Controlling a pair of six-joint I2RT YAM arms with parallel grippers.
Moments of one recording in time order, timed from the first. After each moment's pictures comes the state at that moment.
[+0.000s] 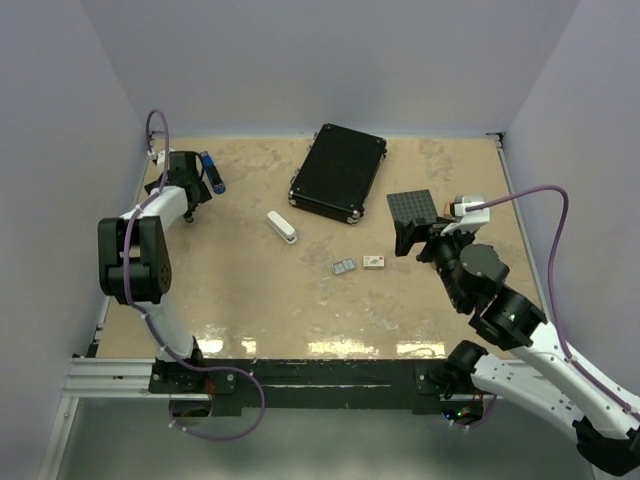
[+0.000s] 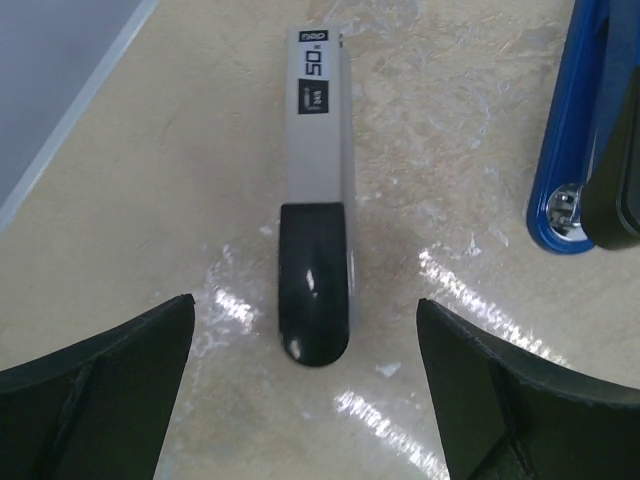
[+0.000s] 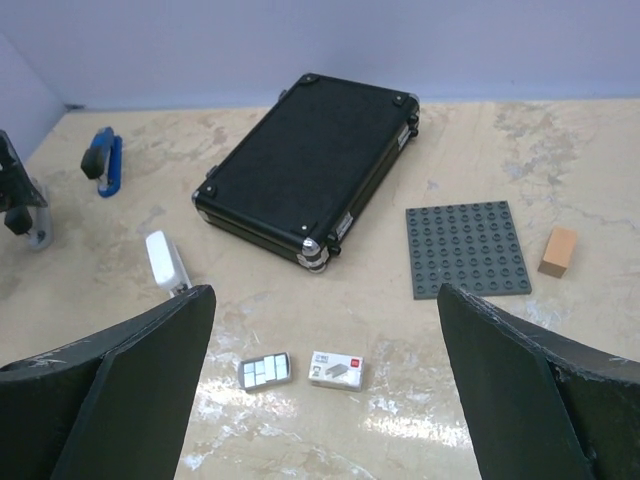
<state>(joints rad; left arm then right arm) 0.05 1.78 1.19 -0.26 -0.49 -0.40 0.80 0.61 0.78 -0.25 0.60 0.25</state>
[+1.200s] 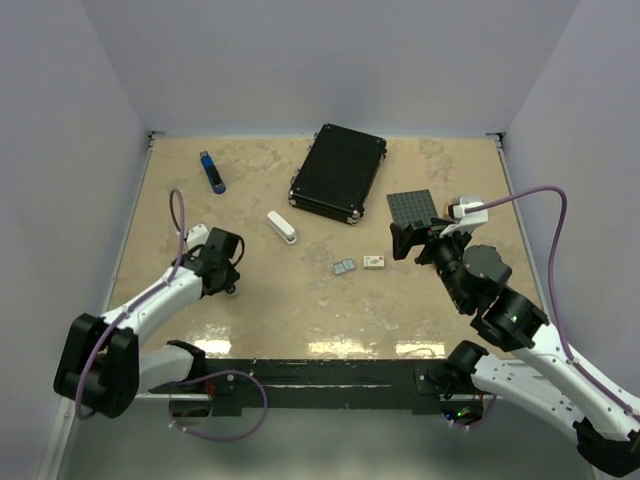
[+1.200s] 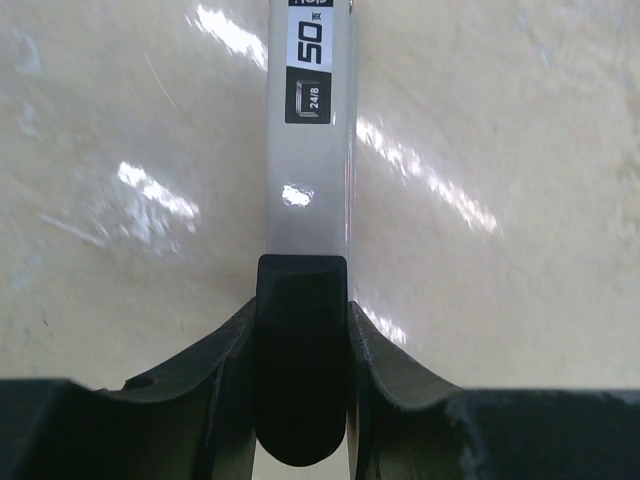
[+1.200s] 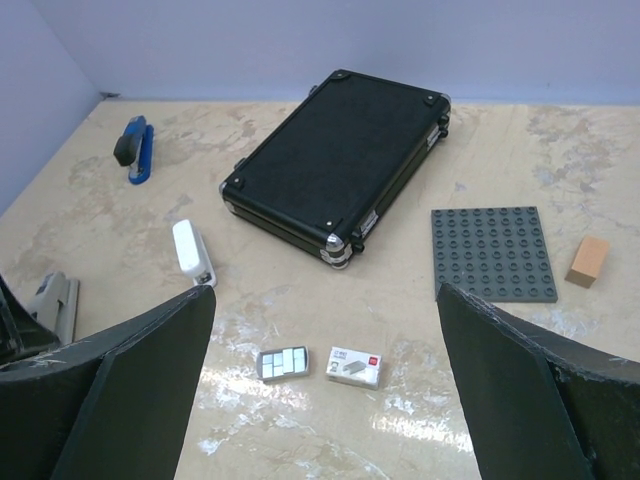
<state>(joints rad) -0.32 1.22 0.61 -0.51 -0.42 -0.87 0.80 0.62 0.79 -0.25 0.53 0.24</state>
